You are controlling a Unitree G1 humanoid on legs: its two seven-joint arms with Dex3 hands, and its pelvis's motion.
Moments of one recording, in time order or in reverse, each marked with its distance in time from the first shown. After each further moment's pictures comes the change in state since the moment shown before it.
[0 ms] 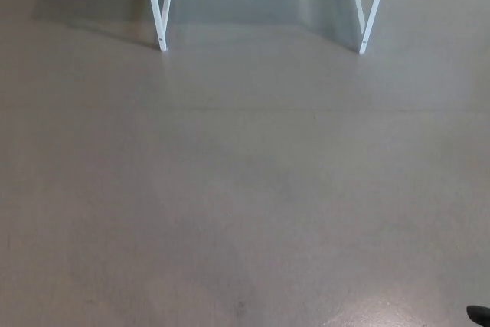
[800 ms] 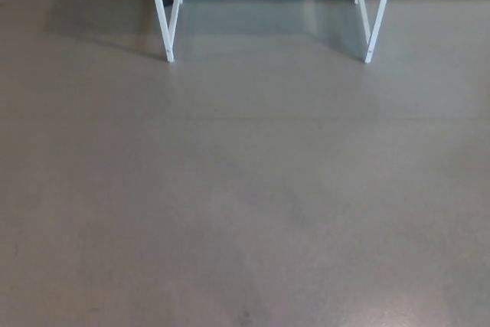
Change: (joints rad) left_arm 0.090 0.002 0.000 0.053 -0.031 -0.099 -0.082; right_arm 0.094 -0.017 -0.006 0.078 0.004 -0.135 -0.015
